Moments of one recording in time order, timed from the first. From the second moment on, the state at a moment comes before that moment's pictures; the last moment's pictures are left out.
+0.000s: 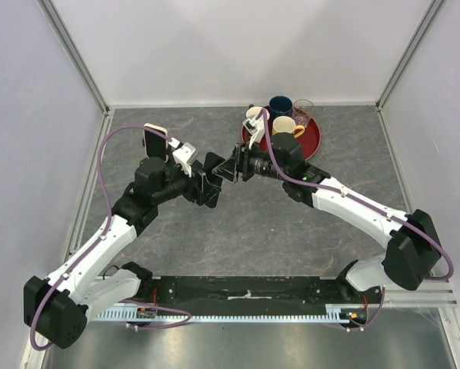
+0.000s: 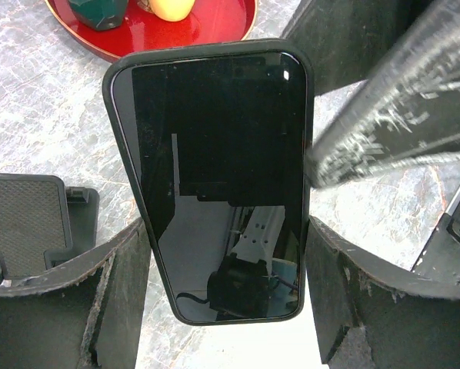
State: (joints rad) left arm -0.47 0.97 0.74 -0.10 0.40 -0.08; right arm 0.73 1.43 1.10 0.15 -0.39 0.52
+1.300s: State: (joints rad) left arm -0.48 0.56 0.67 0.05 -0.04 -0.13; right arm 0.80 1.50 0.86 0.60 -0.24 0.46
